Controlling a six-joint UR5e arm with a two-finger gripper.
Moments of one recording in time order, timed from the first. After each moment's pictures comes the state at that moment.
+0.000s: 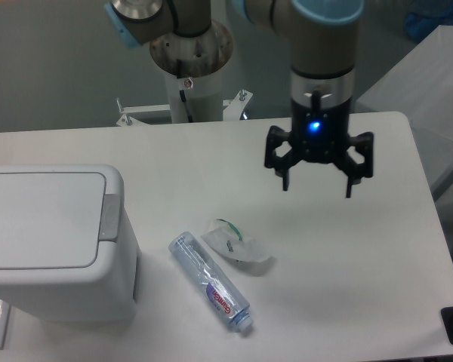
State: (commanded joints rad) arm 2.53 -1.78 -1.40 -1.18 1.52 0.81
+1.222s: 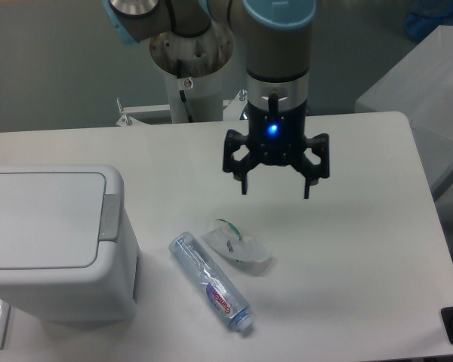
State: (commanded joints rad) arm 2.43 -1.76 -1.42 -1.18 1.40 0.43
